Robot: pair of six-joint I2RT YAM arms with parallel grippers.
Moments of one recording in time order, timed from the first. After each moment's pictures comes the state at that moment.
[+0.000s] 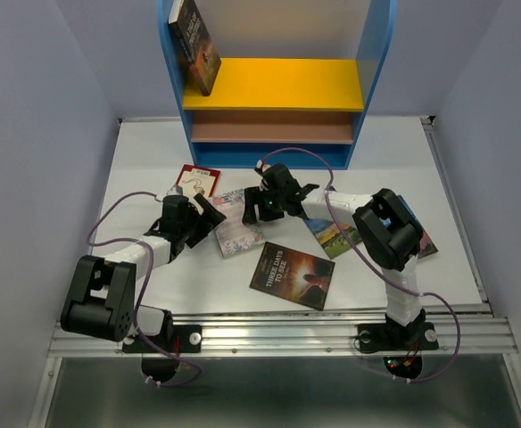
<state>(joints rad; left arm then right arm) -0.22 1.34 0.49 0.14 0.11 -0.88 0.72 2.05 1.37 -0.12 -0.22 0.47</state>
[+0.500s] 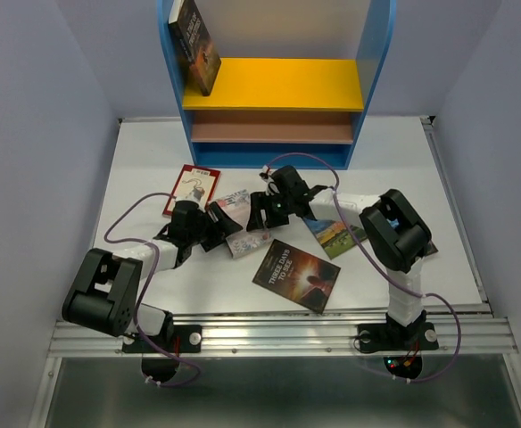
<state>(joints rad) -0.31 1.38 0.43 0.28 0.29 -0.89 0.69 2.00 1.29 -0.13 -0.39 0.49</state>
